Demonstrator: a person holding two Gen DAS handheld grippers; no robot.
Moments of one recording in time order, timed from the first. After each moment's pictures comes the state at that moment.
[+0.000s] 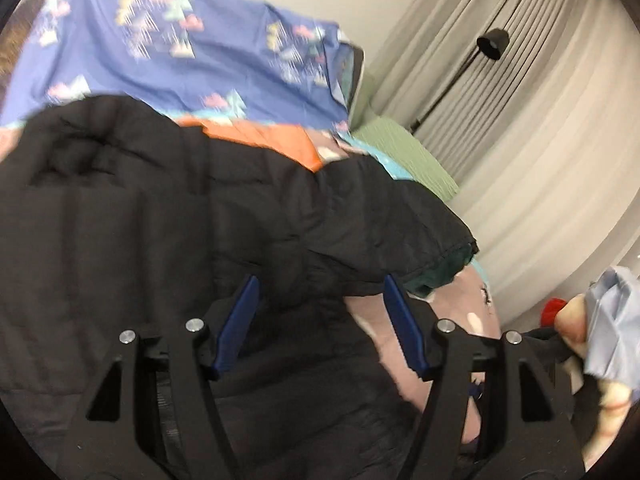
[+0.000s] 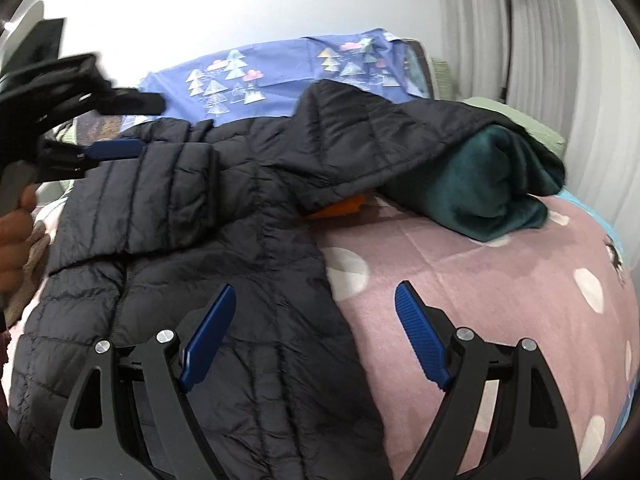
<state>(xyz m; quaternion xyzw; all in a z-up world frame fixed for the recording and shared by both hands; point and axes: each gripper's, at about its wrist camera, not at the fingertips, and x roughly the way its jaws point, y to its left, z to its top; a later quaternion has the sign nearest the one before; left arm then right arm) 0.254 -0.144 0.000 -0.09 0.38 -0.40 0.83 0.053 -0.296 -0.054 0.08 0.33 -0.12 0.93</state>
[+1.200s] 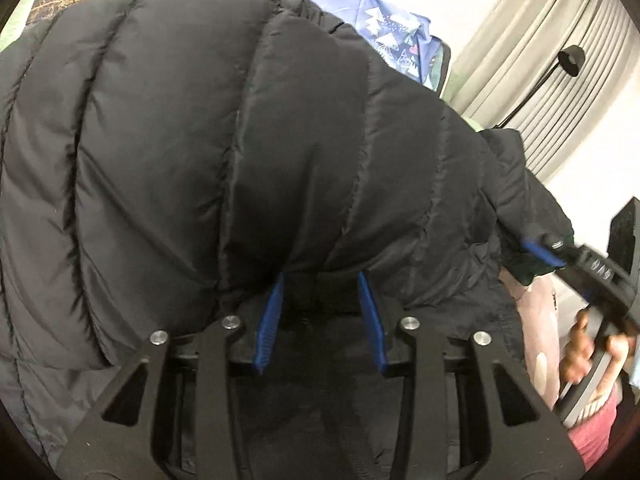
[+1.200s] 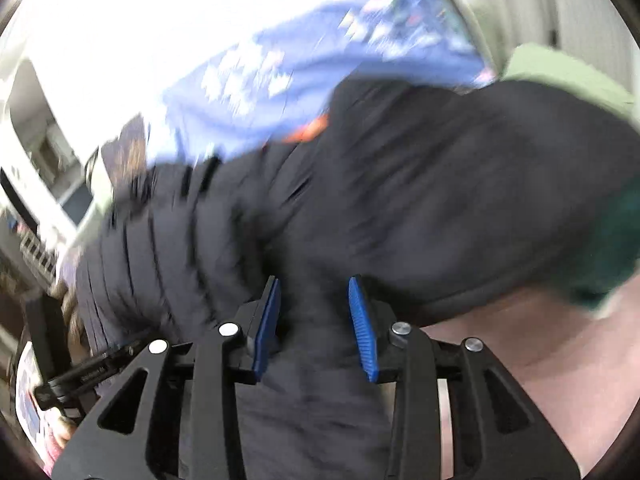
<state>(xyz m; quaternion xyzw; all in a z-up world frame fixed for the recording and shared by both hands) 0.293 -0.074 -0.114 -0.11 0.43 -0.30 0.85 0.148 -0.400 -0.015 0.22 0.32 -0.08 0.92</state>
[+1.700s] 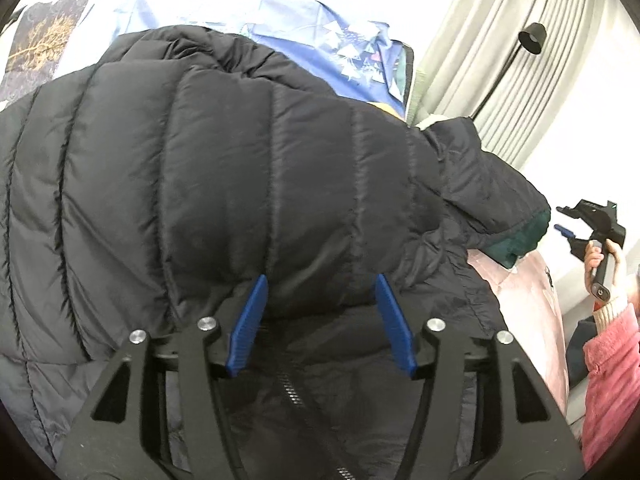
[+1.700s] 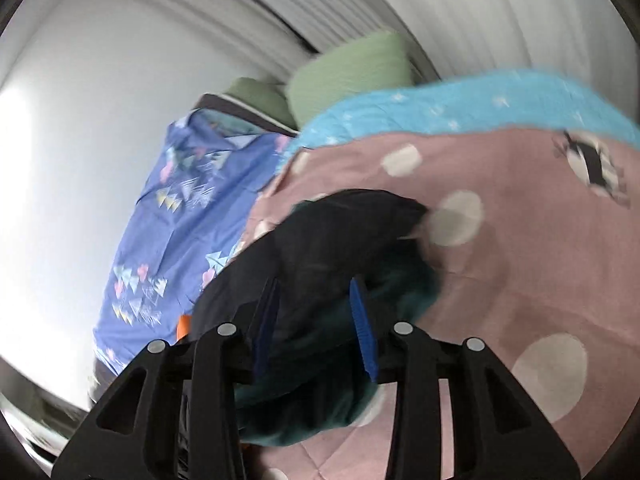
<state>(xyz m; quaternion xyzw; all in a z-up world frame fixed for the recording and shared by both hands) 0.256 -0.096 -0.091 -0.07 0.38 -0.33 0.86 0.035 -0.654 -0.011 0.52 0.18 -0.27 0.79</state>
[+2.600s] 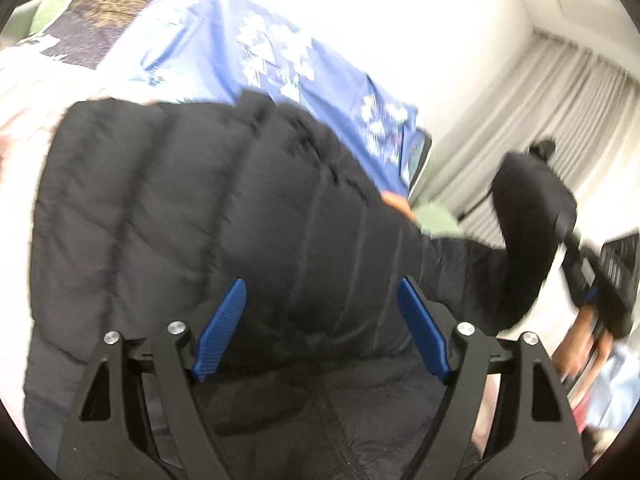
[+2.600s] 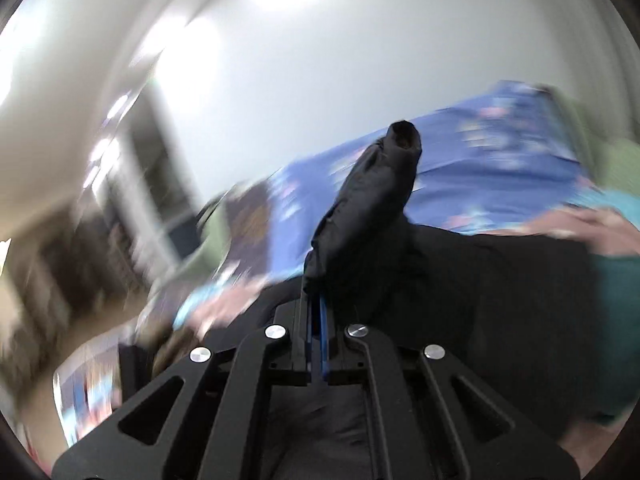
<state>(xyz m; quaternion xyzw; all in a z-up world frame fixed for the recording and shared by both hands) 0.269 0.027 -0.066 -0.26 0.32 -0.30 0.86 0.183 -0.266 0.085 0.12 0.21 0.19 0.95</state>
